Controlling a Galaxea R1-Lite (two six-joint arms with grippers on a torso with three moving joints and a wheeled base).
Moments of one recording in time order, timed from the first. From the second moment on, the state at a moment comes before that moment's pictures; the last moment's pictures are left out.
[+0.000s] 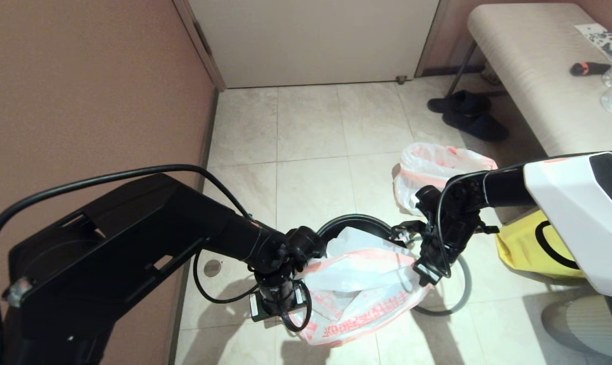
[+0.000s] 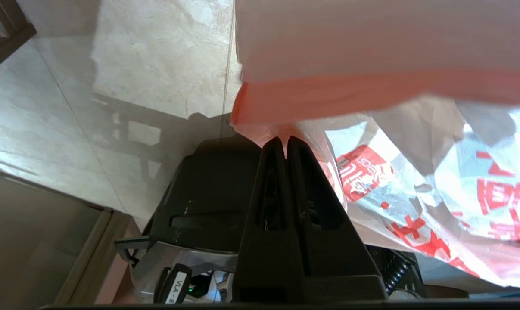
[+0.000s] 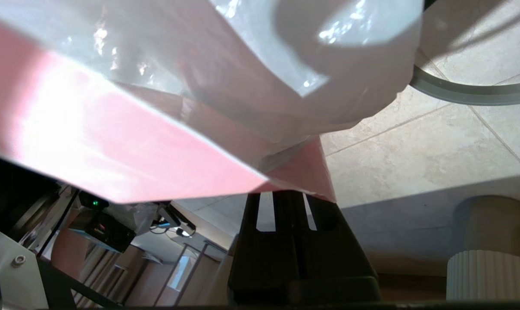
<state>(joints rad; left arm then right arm) -0.63 2.28 -1.38 0.47 0.24 -0.88 0.31 2.37 -1.84 0.88 0.09 -0.42</state>
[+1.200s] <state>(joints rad) -0.53 2.40 -1.57 0.42 0.23 -0.85 0.26 2.52 -1.92 0.77 0.22 -0.37</state>
